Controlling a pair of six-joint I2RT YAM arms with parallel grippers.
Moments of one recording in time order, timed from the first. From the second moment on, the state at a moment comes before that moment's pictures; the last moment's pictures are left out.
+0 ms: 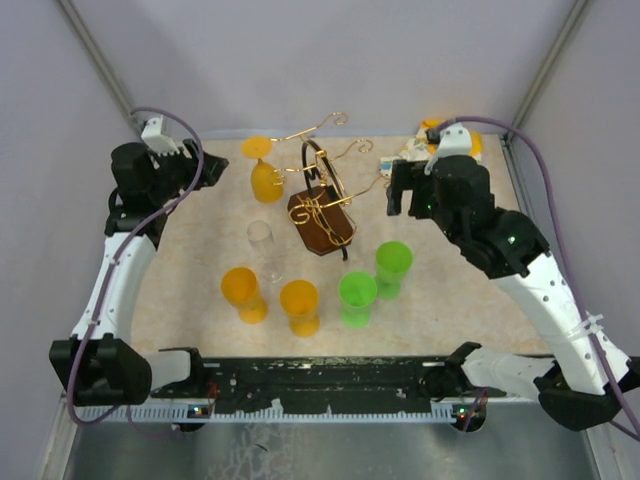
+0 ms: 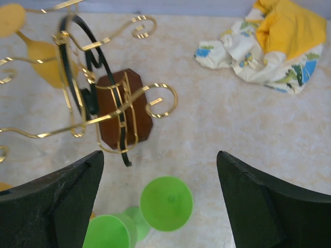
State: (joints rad) left arm 0.01 1.22 1.14 -0.08 0.41 -0.33; right arm 0.65 1.05 1.40 -0.81 0.42 0.31
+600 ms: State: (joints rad) left arm -0.08 1.19 1.21 -0.48 0.45 -0.17; right arm 0.76 1.38 1.83 -0.84 0.37 0.18
